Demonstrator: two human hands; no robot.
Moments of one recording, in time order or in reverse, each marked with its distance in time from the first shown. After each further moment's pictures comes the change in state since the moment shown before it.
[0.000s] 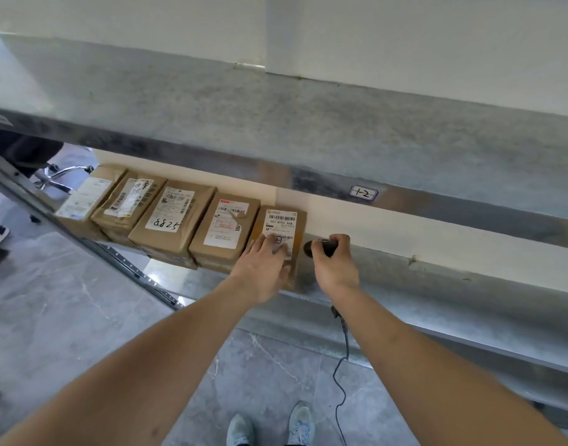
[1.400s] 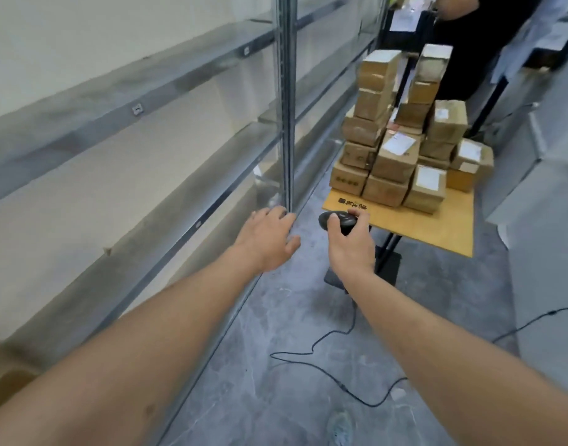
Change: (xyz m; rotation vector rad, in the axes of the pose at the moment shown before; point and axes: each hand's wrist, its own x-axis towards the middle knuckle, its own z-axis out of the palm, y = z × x) left_hand -0.246 0.419 0.027 0.271 0.052 1.406; right_hand -0.445 0.268 -0.197 0.517 1.339 0.553
